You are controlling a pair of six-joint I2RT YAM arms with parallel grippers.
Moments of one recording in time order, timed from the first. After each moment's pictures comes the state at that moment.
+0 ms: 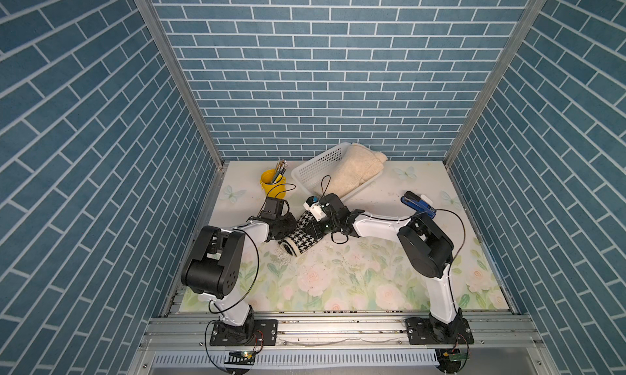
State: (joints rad) left arm -0.25 1.69 0.80 -0.05 0.24 -0.75; right arm 0.87 2.03 1.33 -0.07 -0.40 0.34
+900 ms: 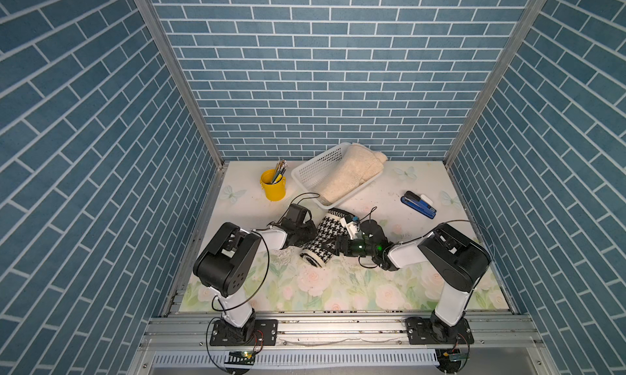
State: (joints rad) left arm -0.49 1.74 0.78 0.06 0.22 -0.85; right arm 0.78 1.83 0.63 0.73 -0.56 0.87
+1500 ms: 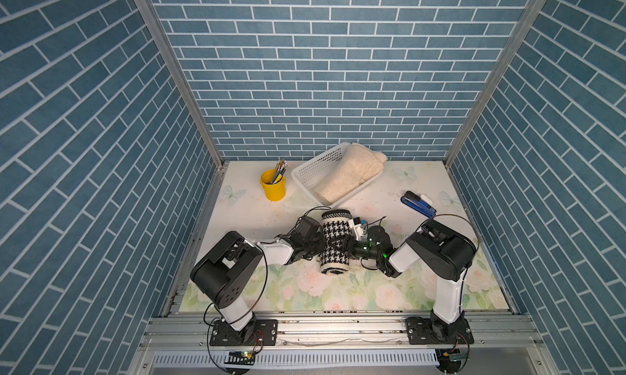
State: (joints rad) left arm -0.67 1.67 0.67 0.13 0.15 -1.01; right arm 0.74 1.95 0.53 1.05 -0.55 1.10
